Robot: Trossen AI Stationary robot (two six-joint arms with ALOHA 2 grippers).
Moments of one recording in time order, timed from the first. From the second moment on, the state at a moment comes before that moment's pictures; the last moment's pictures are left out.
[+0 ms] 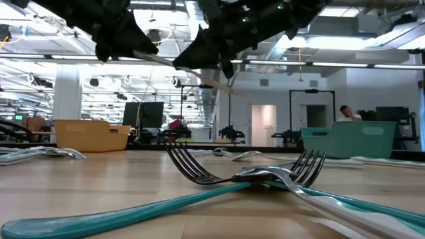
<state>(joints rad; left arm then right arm) -0.25 1.02 0.60 -0.08 -0.70 -0.41 0.01 1.78 1.13 0.31 0.13 0.24</state>
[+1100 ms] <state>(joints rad) -0.26 1.11 0.60 -0.13 -0.74 -0.47 -0.10 1.87 1.02 -0.03 0.30 0.68</state>
